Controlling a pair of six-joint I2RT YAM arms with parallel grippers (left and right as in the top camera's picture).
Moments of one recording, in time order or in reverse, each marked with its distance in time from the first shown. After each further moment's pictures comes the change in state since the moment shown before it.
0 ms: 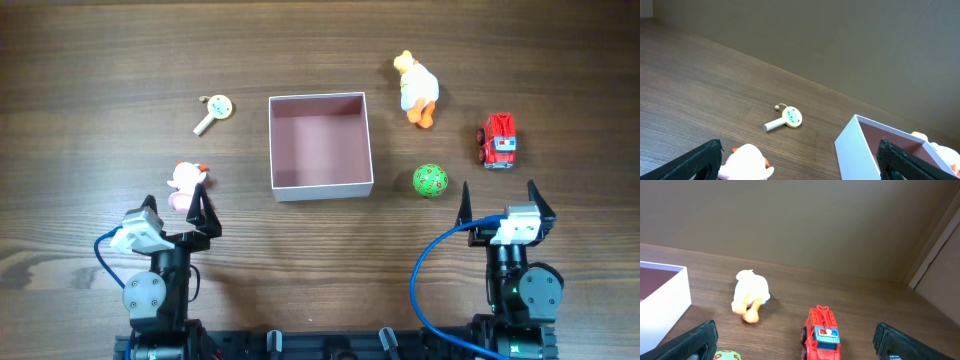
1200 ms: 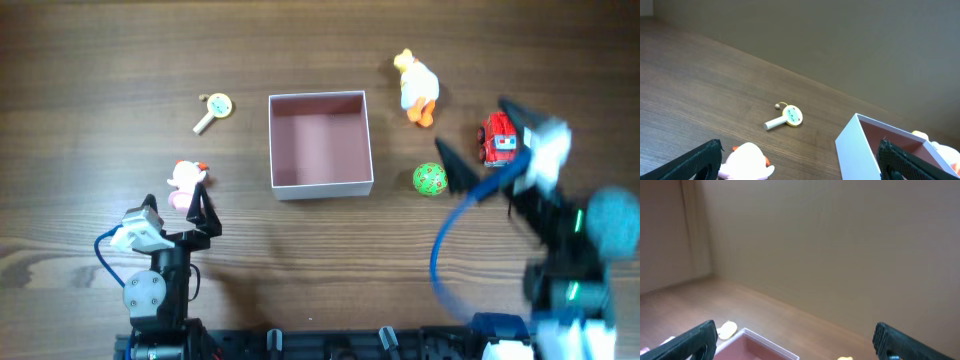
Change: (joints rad) left arm 0.000 0.006 0.000 -0.001 0.000 -0.002; right arm 0.001 0.731 0.706 0.070 -0.616 0.172
